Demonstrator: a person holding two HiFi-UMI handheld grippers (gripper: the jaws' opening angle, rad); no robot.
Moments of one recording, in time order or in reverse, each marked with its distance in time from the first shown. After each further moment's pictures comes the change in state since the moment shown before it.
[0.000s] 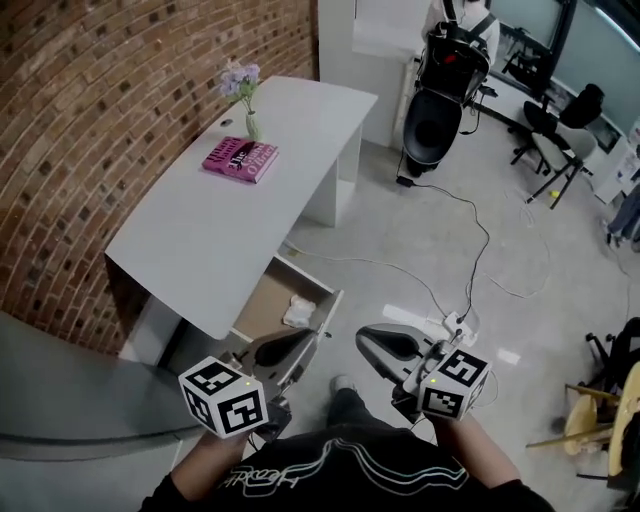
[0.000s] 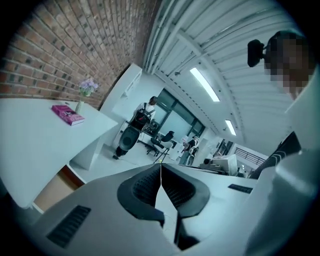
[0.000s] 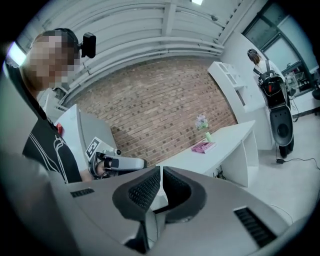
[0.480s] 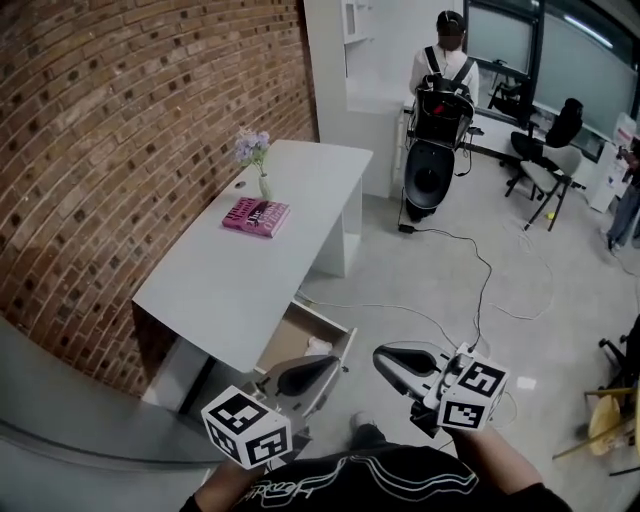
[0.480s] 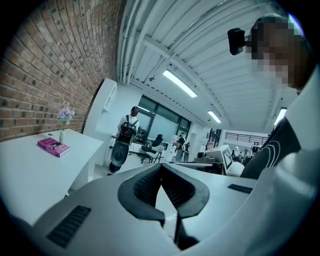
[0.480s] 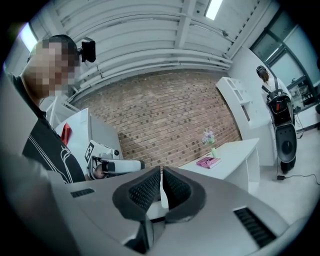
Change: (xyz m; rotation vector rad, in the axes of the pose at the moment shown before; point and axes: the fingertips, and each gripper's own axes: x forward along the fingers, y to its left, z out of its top) left arm -0.054 -0.096 0.031 0.279 -0.062 -0.072; right arm -0.040 0.083 0.050 -0.114 -0.109 0.015
